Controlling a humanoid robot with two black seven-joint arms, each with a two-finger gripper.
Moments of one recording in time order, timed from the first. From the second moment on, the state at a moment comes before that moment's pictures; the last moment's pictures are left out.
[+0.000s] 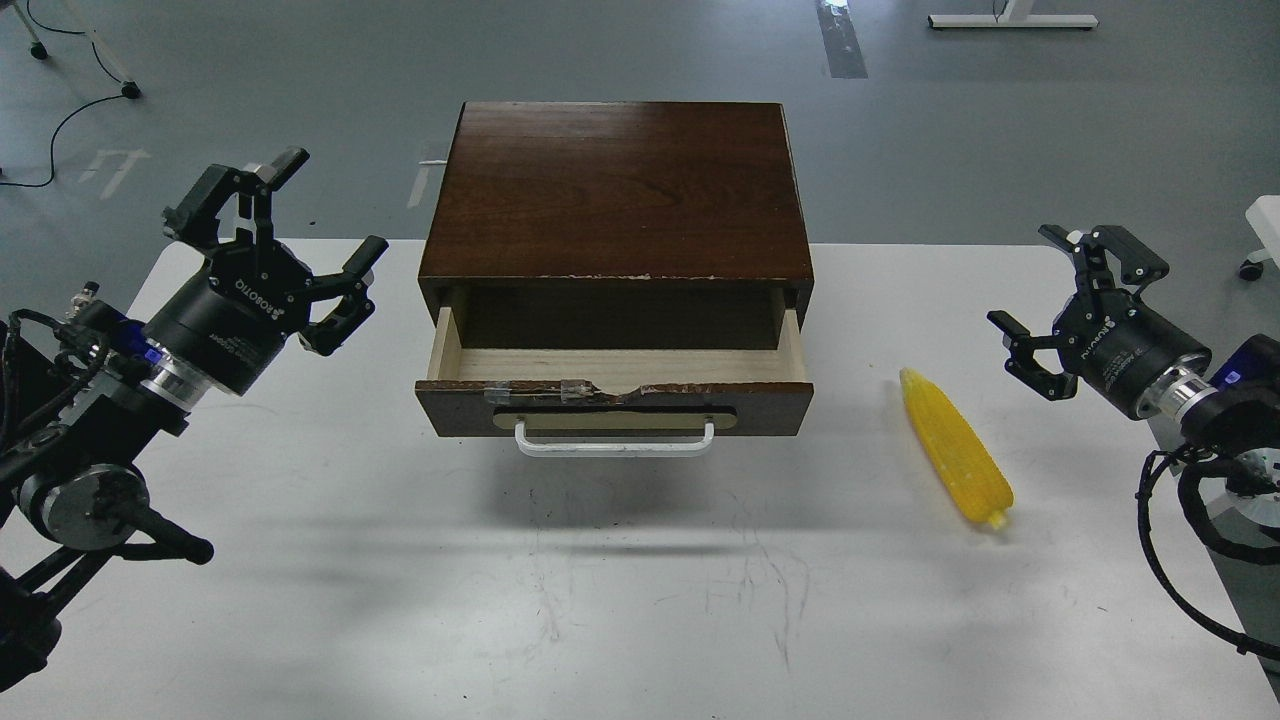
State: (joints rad) left arm -0.32 0.67 -0.95 -1.38 0.30 -0.36 -0.43; right arm 0.80 -0.81 0.04 1.05 0.21 0.37 0.49
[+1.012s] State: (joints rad) left arm -0.32 0.73 -0.95 -1.35 0.31 -0.37 -0.44; right arm 0.95 -0.96 0.00 1.11 -0.51 0.38 0.49
